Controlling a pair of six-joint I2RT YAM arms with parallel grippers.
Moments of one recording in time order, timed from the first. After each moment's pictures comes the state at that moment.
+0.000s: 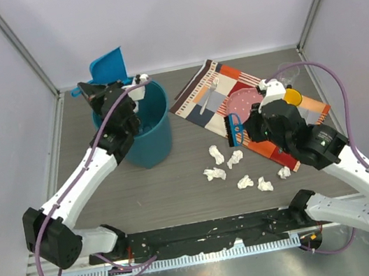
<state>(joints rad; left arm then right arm) -0.56 1.32 1.19 0.09 -1.06 1.59 0.72 0.86 1.08 -0.73 0.38 0.46</state>
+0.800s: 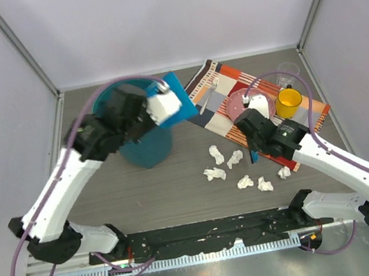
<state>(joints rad) -0.77 1.36 1.86 -1.20 -0.33 0.55 0.72 1.07 1.01 -0.91 0.55 0.52</state>
